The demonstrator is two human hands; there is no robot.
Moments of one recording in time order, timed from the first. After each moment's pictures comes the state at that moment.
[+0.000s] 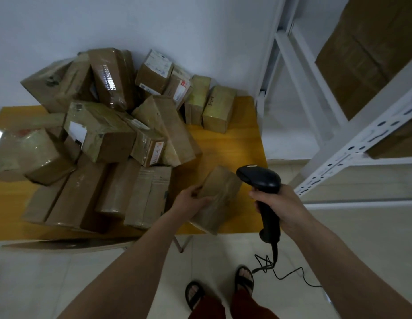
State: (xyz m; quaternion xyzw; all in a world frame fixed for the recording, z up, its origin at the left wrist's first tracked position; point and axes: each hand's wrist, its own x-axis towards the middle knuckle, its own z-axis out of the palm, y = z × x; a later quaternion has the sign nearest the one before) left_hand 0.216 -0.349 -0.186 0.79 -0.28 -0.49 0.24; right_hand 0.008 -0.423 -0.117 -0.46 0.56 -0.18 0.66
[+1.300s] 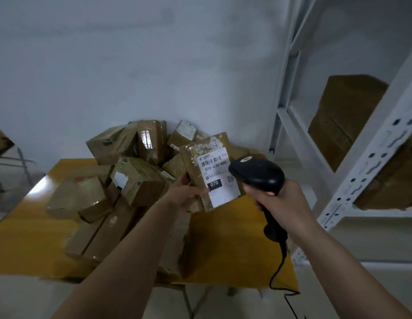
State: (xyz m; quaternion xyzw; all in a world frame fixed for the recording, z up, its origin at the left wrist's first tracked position) left_hand 0.275 -0.372 -0.053 0.57 -0.21 -0.55 0.57; right_hand 0.034 -0.411 0.021 -0.67 0.39 -0.32 0.54
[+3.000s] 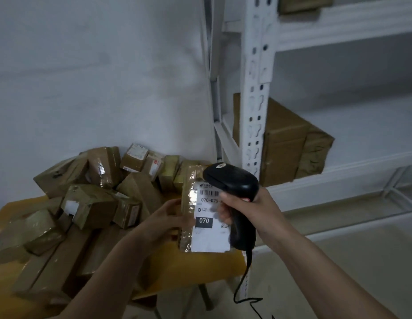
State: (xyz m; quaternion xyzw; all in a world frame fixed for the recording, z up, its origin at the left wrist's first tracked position) left_hand 0.139 -0.324 -0.013 0.61 -0.36 -0.57 0.41; right_hand -0.093 -0.371 0.041 -0.55 0.35 -0.36 0.67
